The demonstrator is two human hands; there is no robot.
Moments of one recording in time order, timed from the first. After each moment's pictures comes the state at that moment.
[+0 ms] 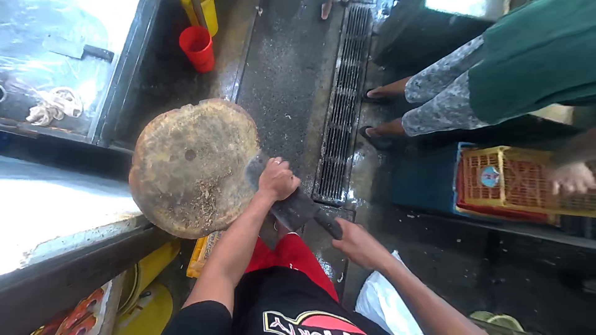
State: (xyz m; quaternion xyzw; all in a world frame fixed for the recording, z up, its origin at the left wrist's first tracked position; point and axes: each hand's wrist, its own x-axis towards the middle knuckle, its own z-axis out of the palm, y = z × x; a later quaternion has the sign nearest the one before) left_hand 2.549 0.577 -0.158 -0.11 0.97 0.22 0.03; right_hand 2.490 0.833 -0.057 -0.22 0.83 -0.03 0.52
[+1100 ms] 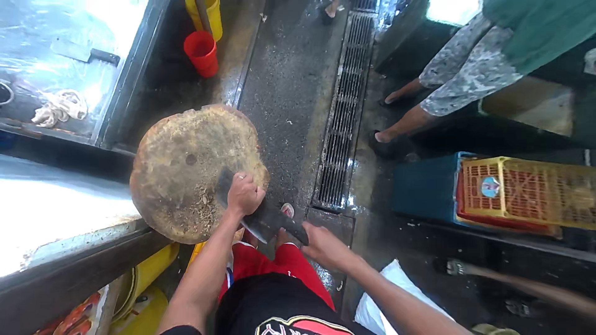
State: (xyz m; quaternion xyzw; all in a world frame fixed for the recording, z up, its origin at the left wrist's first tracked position) left_hand 2.628 0.533 -0.167 -0.20 0.95 0.23 -0.01; right_hand 2.516 0.774 -0.056 -0.32 0.78 -0.01 0.54
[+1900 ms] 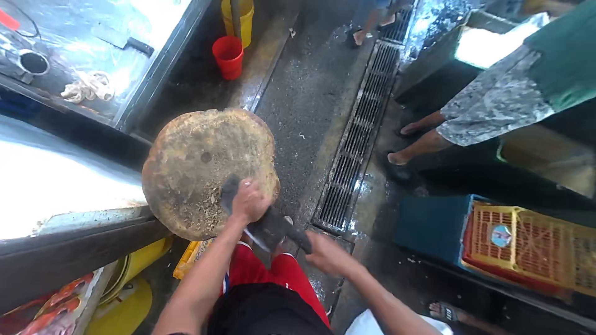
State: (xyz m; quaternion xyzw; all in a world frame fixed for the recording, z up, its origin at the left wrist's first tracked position) left_hand 2.631 0.539 -0.159 -0.26 0.93 0.24 0.01; right_hand 2.491 0.765 -0.073 -0.35 0.74 0.00 0.57
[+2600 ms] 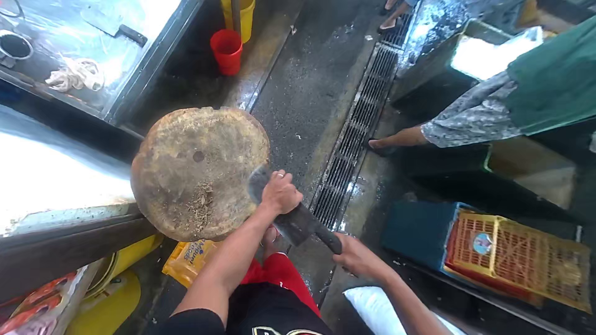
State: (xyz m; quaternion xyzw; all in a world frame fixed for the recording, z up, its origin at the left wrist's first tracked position) left_hand 2.522 0.570 -0.153 -0.21 0.94 0.27 0.07; right_hand 2.409 0.816 -0.085 -0.26 0.77 -0.03 0.59
